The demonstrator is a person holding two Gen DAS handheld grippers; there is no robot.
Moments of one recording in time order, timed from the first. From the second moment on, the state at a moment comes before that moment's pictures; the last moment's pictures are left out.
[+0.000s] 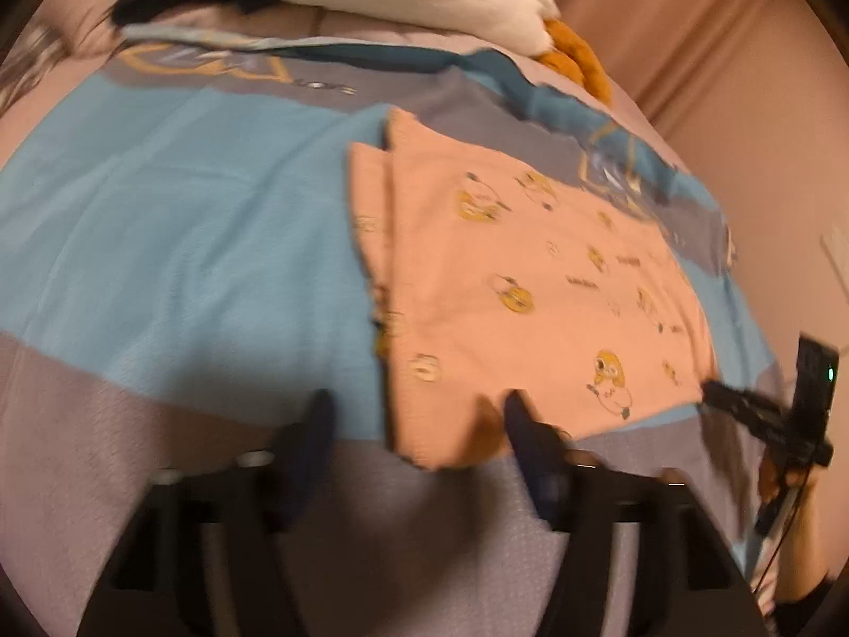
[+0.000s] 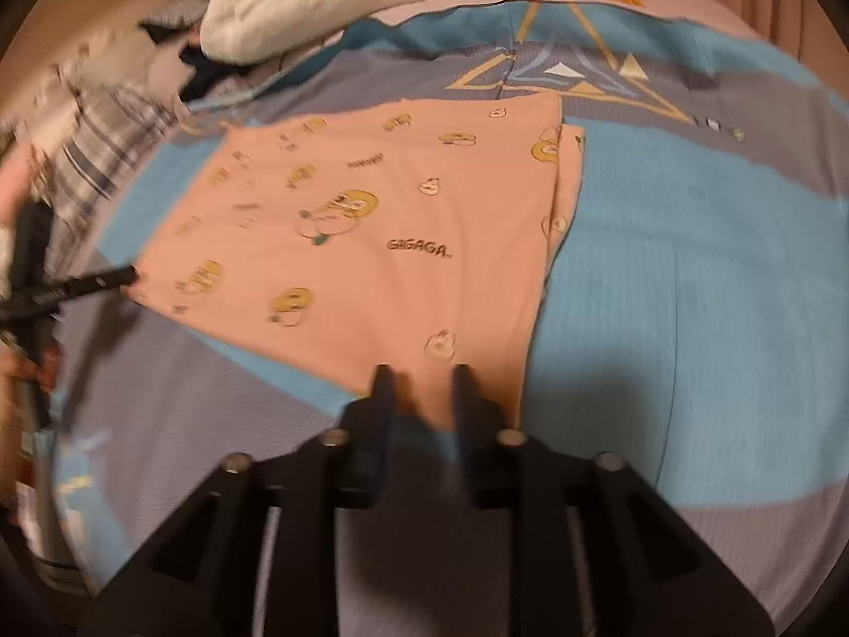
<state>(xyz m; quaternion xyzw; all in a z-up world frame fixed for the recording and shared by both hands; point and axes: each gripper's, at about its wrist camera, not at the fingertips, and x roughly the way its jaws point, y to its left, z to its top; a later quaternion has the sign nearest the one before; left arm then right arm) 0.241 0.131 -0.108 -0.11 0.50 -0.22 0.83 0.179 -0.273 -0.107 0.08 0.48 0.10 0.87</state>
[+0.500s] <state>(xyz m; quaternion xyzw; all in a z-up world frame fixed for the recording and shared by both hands) 0.334 0.103 -0.129 -0.27 0.52 -0.26 0.77 0.275 -0.204 -0.099 0.16 0.45 0.18 0.86</state>
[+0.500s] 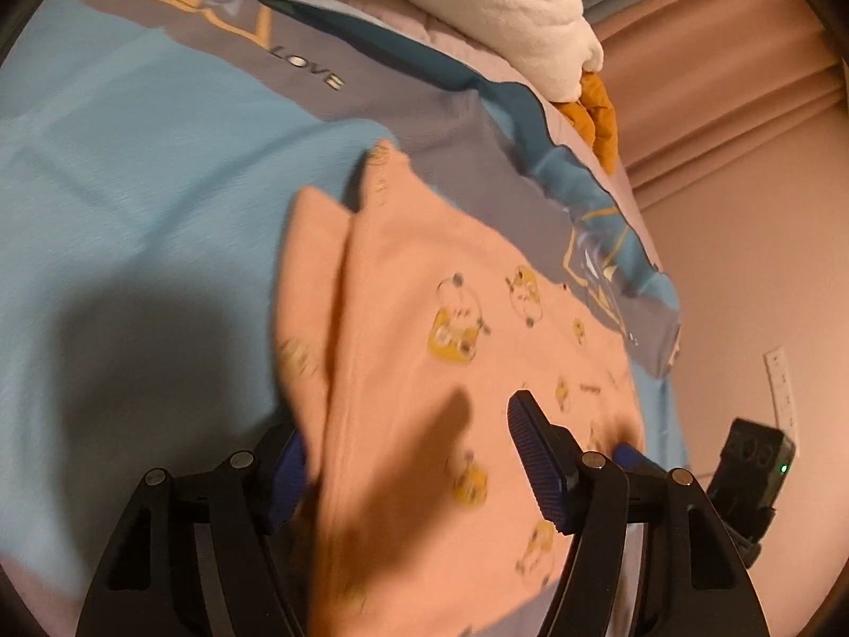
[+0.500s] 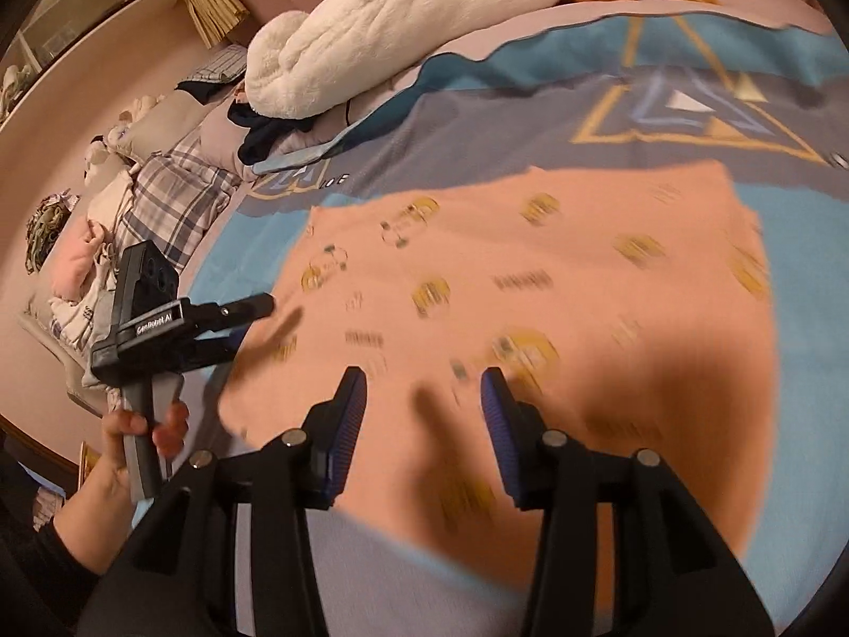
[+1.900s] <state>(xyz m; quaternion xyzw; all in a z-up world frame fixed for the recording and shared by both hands) 0.330 0.011 -0.050 -0.08 0.51 -0.23 0.82 0.301 -0.223 -0.114 0.35 0.44 0.19 0.80</state>
